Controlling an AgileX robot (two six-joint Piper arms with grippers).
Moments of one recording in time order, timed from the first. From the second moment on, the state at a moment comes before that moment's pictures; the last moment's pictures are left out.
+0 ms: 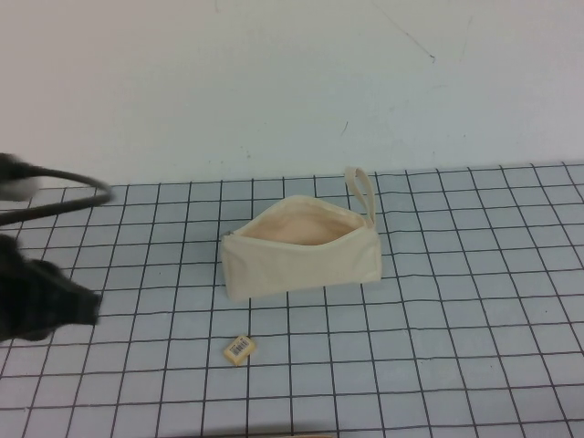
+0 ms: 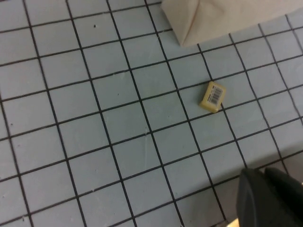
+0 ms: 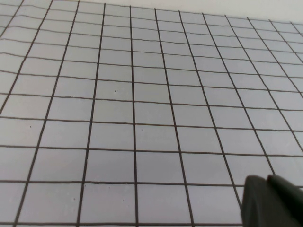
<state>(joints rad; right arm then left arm) -0.03 -0.01 0.02 -0.14 0.42 -0.01 -0.07 1.08 -0.93 -0.40 0.91 0.31</state>
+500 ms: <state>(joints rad) -0.03 -0.01 0.02 -0.14 0.42 -0.01 -0.47 1.62 -1.04 -0.13 0.66 0.05</state>
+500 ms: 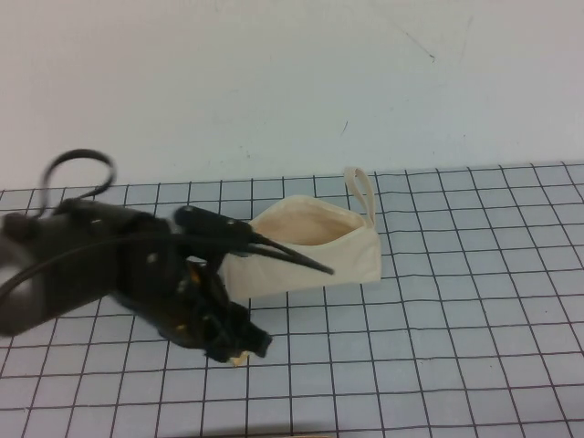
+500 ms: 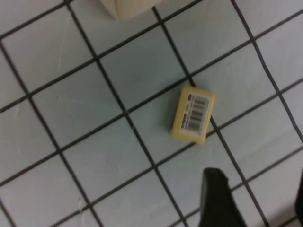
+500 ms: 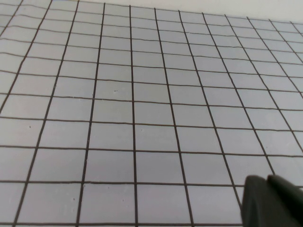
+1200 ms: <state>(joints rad) -0.03 -0.01 0.02 -0.14 0.42 -0.01 -0.48 1.97 -1.28 -0.02 0.72 0.02</state>
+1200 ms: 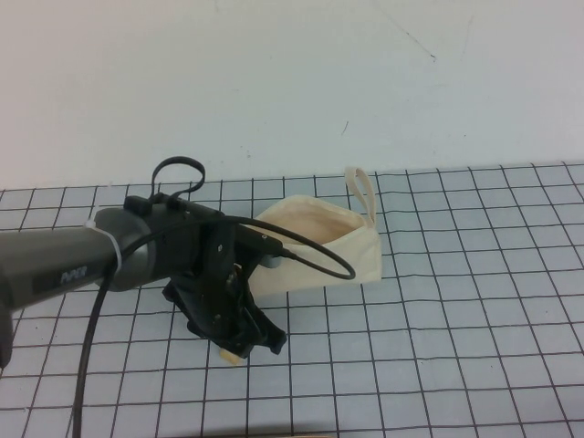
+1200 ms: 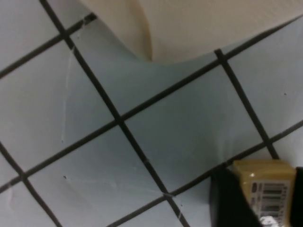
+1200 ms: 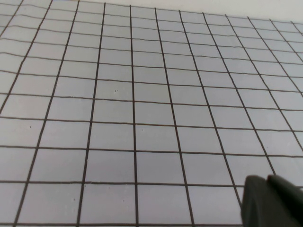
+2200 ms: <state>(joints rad) -0.03 -0.01 0.02 -0.14 0.42 -0.01 -0.48 1.88 -1.59 -0.22 0.57 0.07</state>
